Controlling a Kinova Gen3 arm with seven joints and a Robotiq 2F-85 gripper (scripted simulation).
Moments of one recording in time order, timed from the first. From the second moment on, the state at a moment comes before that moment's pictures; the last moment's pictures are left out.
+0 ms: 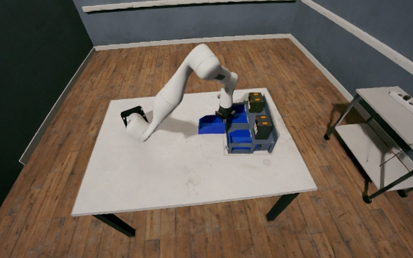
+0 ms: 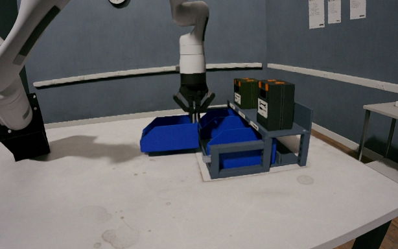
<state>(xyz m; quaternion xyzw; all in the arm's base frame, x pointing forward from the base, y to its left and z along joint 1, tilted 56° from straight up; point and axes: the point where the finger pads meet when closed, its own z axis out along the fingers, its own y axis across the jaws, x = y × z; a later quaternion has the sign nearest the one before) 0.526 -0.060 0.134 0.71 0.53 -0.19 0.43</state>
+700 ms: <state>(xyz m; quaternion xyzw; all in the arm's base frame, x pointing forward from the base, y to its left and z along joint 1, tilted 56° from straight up) 0.536 -0.061 0.138 0.71 0.53 -0.19 0.43</state>
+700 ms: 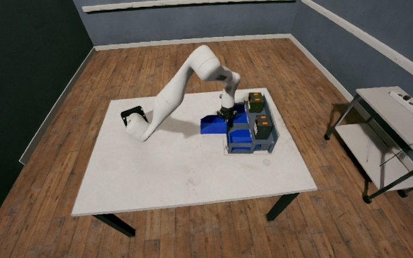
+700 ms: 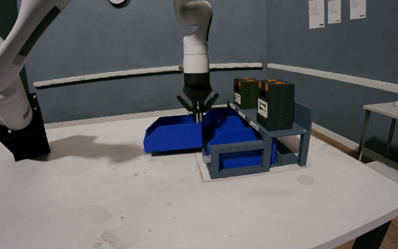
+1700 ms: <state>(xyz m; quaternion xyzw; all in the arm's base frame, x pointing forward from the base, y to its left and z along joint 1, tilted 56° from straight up) 0.553 -0.063 0.145 0.71 0.53 -0.19 0.43</state>
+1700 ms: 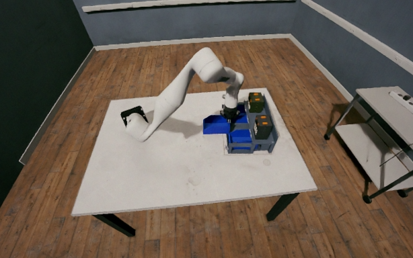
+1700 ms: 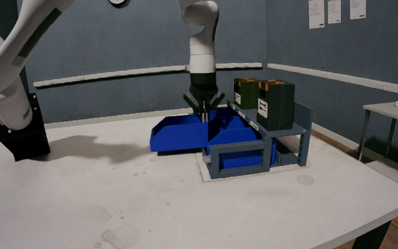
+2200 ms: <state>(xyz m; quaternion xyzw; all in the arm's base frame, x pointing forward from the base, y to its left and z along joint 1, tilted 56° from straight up) 0.558 -0.063 0.148 0.71 0.53 -0.19 0.43</state>
